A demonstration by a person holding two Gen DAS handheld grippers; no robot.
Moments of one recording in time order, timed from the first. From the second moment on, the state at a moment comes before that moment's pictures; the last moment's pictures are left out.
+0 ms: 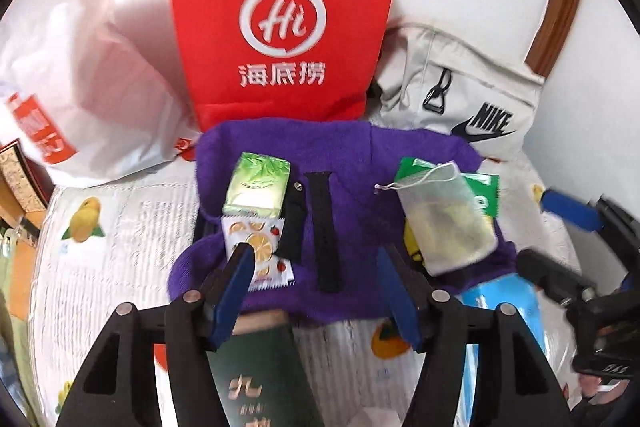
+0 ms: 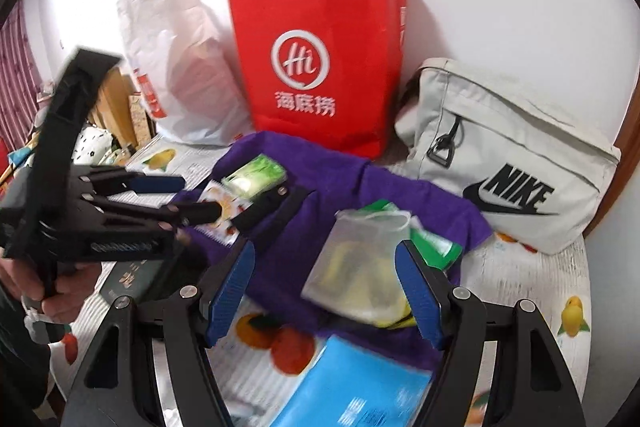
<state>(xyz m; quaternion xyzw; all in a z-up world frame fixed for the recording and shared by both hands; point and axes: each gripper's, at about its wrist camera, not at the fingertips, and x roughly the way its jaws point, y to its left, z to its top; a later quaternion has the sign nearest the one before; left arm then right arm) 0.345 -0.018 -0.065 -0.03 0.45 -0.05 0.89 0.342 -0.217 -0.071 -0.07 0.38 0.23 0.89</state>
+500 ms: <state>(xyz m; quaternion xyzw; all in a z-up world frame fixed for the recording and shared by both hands) 0.228 0.008 -0.065 -0.06 0.45 -0.05 0.89 0.205 -0.220 -0.087 -0.03 0.40 0.23 0.88</state>
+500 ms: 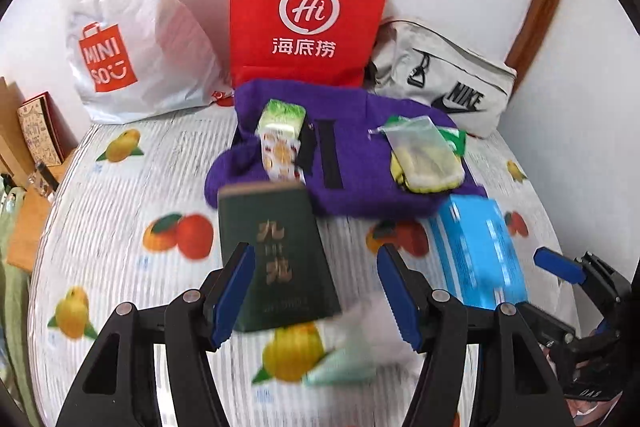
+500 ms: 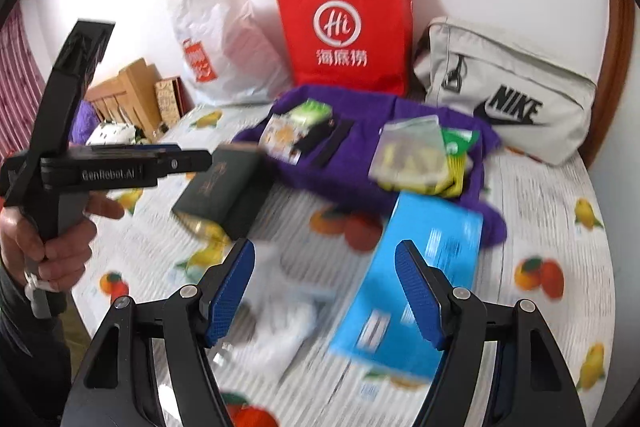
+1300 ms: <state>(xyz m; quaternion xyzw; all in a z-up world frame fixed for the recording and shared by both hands) 0.116 0.030 -0.106 -0.04 0.42 -0.01 0.91 0.144 -0.219 -0.170 0.06 0.46 0.18 0.87</state>
